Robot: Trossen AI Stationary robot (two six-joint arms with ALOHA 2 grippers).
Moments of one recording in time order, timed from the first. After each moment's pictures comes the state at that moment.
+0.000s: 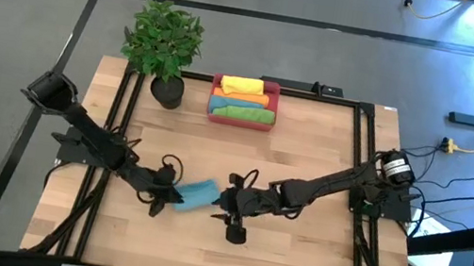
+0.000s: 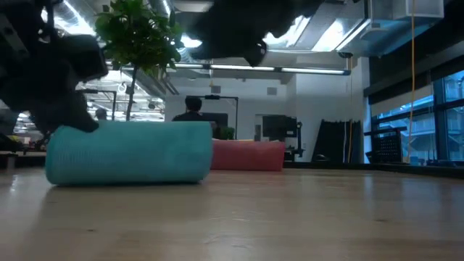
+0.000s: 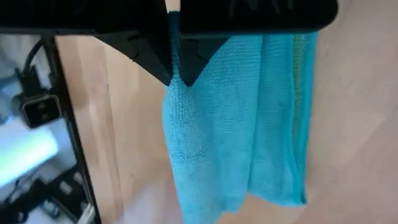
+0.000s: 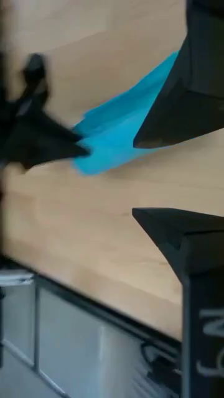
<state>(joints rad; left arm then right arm) -0.52 1.34 0.27 0.52 -0.27 -0.83 0.34 1.85 1.25 -0.02 0.11 0.20</state>
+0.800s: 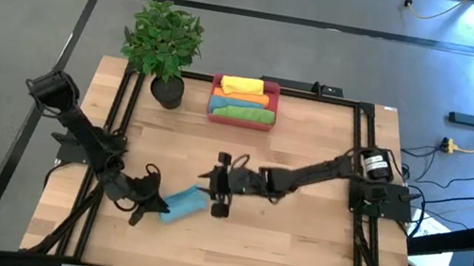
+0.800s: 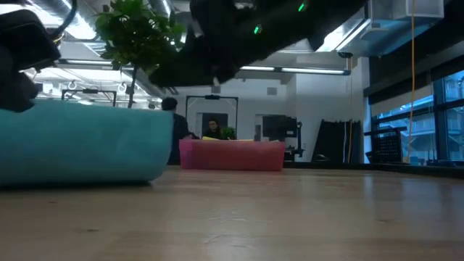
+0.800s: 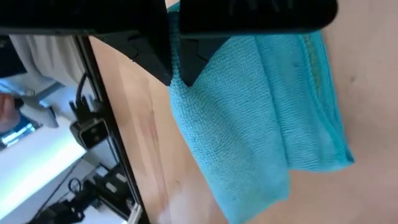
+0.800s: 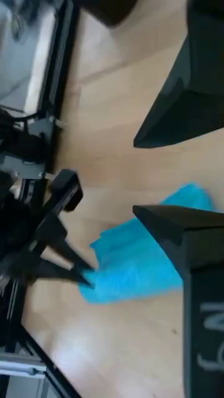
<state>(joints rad) -0.78 1.34 0.15 0.74 -0.47 -0.86 0.22 2.00 1.25 0.34 0.21 -0.09</state>
